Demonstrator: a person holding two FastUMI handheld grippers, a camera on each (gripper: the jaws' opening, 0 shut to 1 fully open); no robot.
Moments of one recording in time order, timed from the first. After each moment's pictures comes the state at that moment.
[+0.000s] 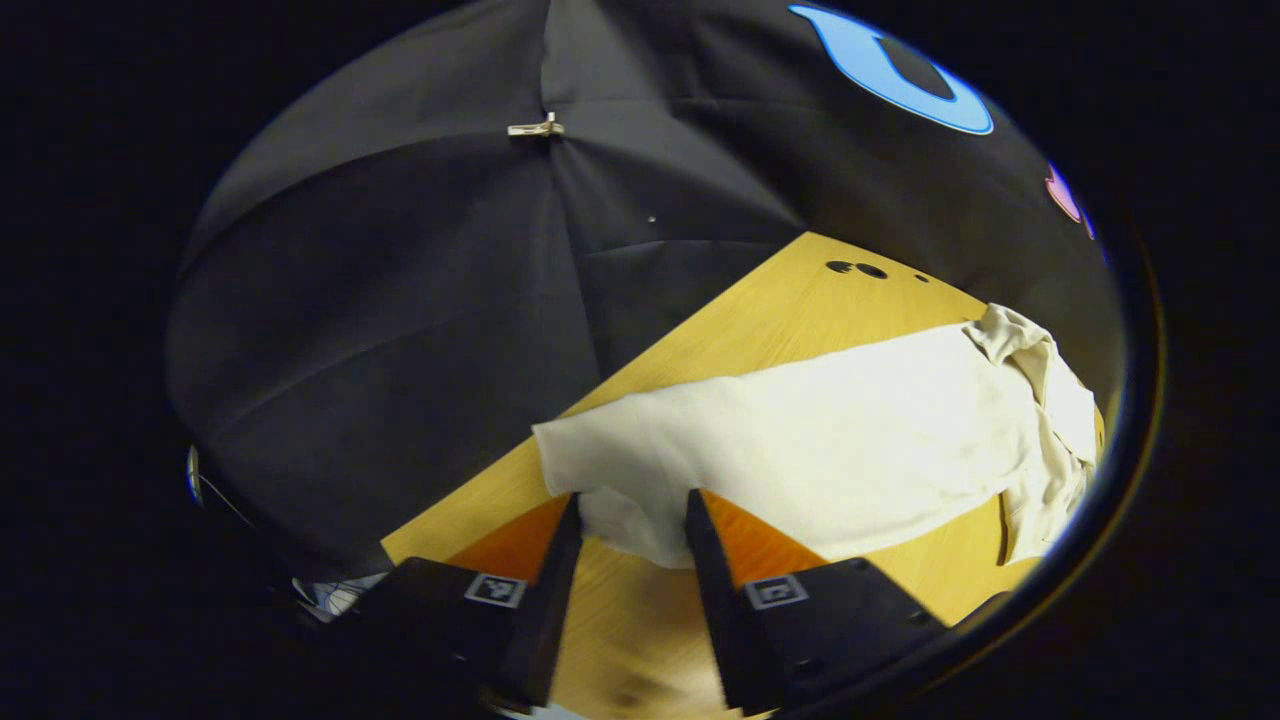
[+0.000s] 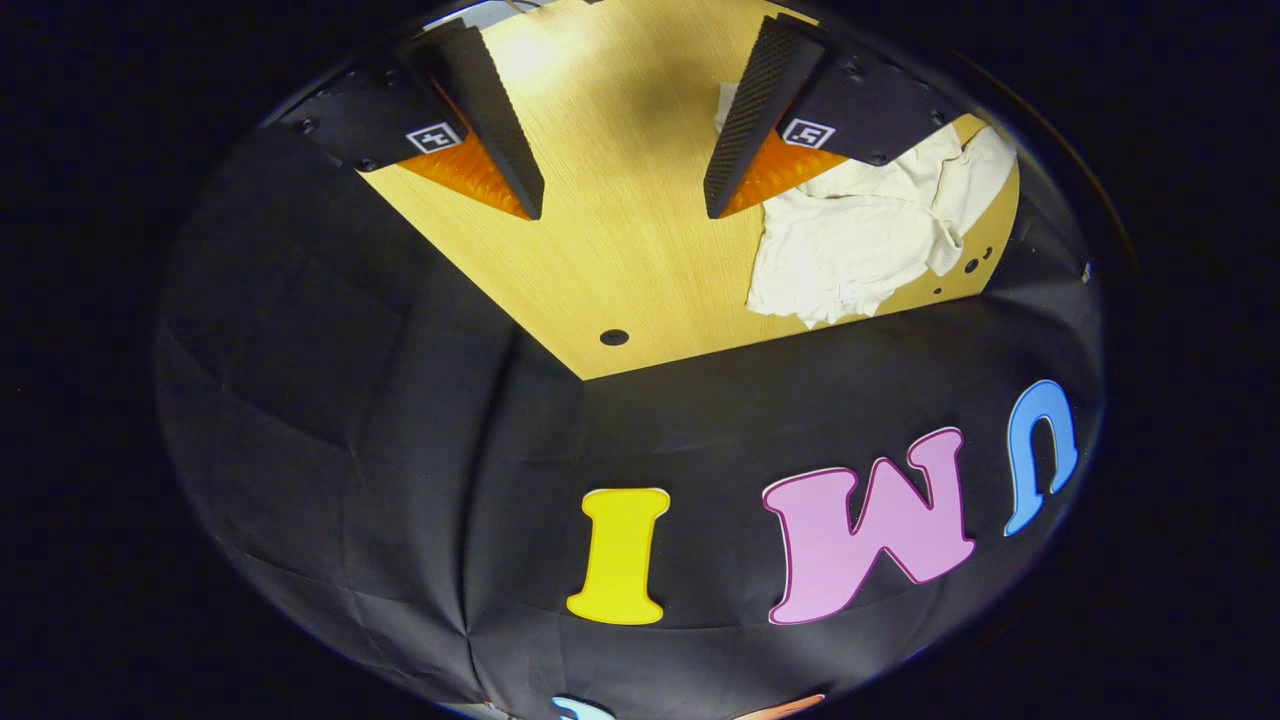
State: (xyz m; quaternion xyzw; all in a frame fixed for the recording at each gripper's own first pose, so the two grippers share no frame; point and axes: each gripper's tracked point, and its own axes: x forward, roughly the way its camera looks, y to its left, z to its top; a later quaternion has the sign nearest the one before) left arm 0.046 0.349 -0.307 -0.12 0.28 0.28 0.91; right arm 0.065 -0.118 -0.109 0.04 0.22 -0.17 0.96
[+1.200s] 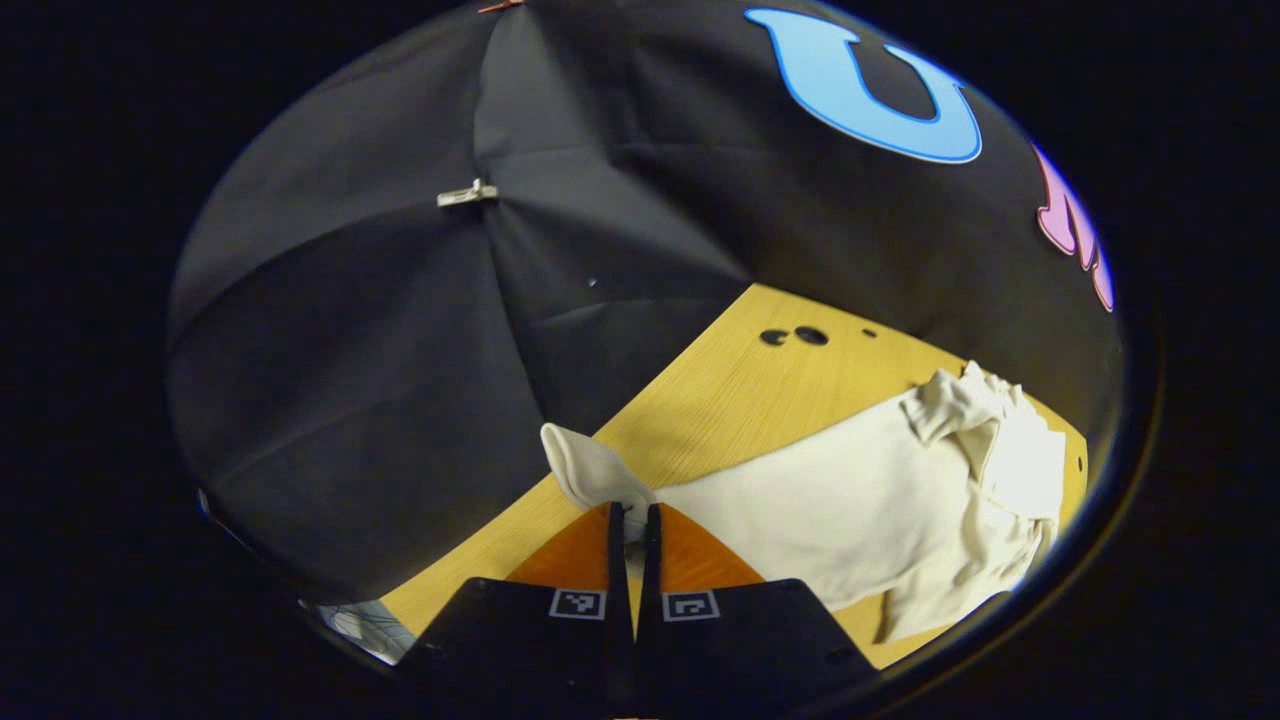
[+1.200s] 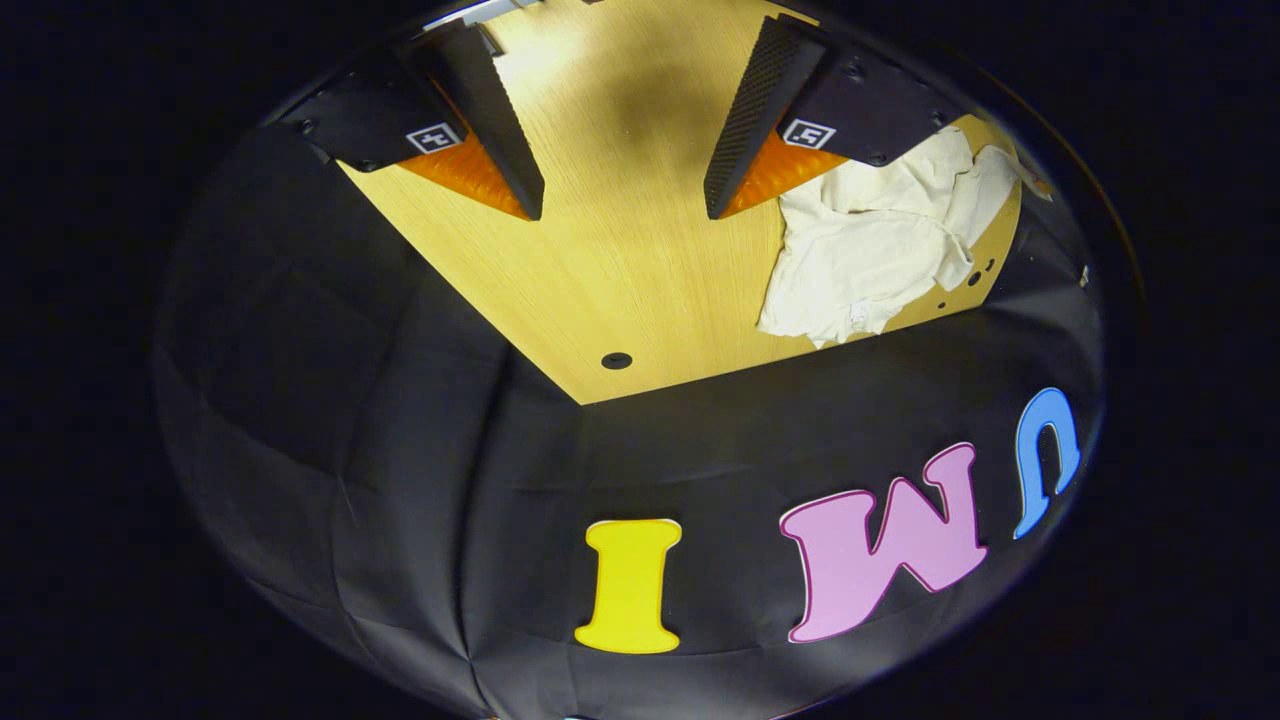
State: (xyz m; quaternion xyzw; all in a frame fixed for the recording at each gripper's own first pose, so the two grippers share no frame) left arm 0.142 0.312 -0.177 -0.11 0.24 0.25 0.93; right arm 0.079 -0.153 -0.146 0.06 0.25 -0.15 0.95
